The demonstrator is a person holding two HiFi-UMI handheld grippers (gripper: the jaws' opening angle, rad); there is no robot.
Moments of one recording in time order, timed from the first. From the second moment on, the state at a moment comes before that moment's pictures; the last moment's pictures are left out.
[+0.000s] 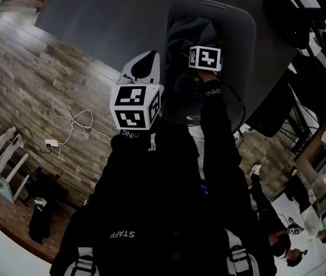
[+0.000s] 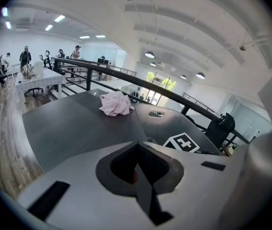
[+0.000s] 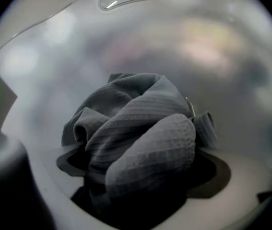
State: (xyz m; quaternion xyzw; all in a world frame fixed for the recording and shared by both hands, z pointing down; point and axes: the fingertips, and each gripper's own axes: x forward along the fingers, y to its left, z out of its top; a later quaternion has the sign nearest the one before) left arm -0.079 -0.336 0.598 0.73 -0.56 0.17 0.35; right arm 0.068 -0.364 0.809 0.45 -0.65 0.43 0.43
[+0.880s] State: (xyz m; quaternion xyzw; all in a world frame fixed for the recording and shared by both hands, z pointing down) left arm -0.098 -0.332 0.599 0.71 -0.58 0.18 0.35; right arm 0.063 -0.381 0.819 0.45 -0.66 0.36 0.48
